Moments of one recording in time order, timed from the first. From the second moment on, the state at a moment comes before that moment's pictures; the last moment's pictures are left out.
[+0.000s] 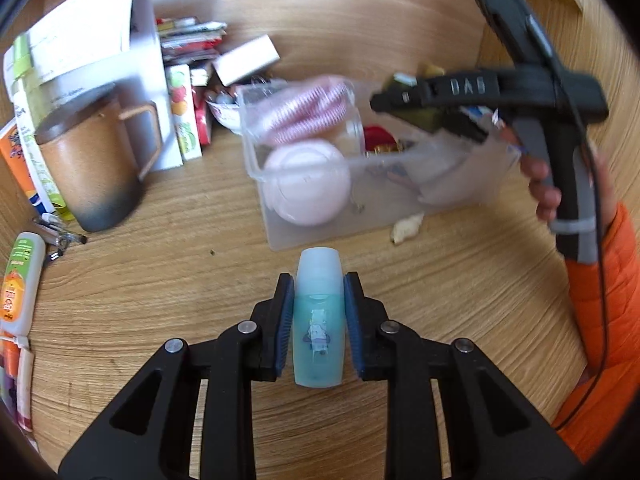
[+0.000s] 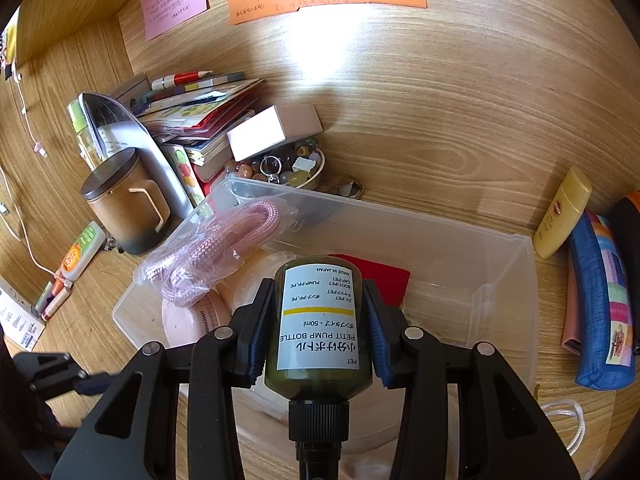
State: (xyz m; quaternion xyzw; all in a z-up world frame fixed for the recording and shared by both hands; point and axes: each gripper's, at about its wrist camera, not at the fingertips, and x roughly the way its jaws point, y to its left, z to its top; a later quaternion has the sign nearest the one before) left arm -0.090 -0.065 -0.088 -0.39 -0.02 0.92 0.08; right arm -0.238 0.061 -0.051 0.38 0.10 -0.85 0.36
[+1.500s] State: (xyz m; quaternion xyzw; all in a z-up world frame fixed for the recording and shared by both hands) left arm -0.174 -0.015 -0.036 -0.36 0.02 0.92 0.14; right arm -0.187 0.113 -0.033 0.36 0.10 -0.86 0.35
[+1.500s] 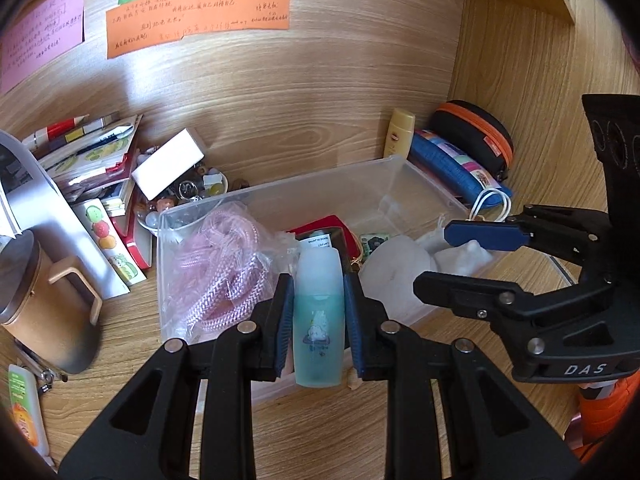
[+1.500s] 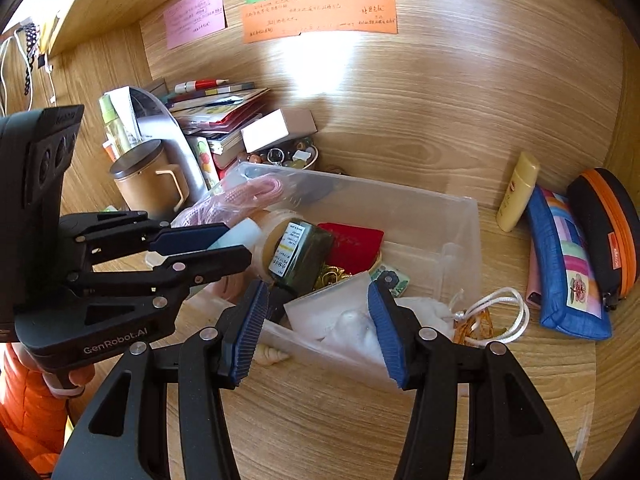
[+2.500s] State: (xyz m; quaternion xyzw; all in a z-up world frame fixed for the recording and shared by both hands) left arm -0.120 0.003 -0.055 -0.38 -0.01 0.92 0.08; right arm -0.194 0.220 -0.050 0.36 0.08 -0.89 0.27
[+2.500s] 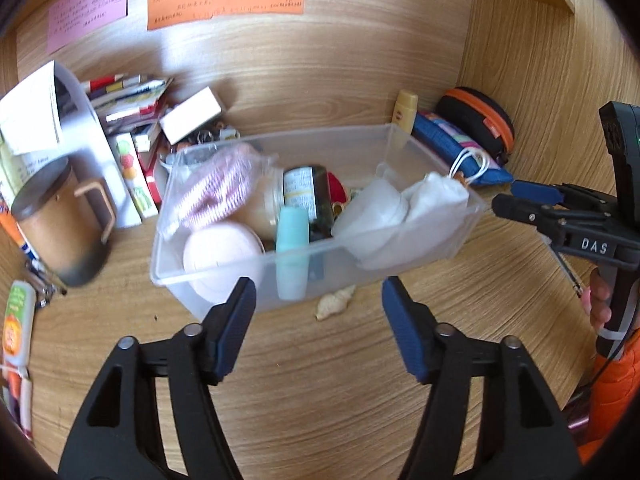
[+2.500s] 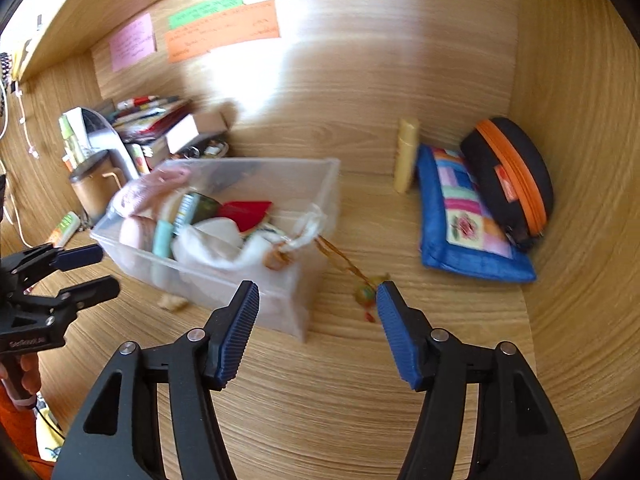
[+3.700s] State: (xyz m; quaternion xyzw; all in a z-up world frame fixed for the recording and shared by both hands) left arm -0.158 0.025 -0.109 -0.45 -0.02 0.90 0.00; right arm -0.263 0.217 -0.112 0.43 0.15 -0.86 0.23
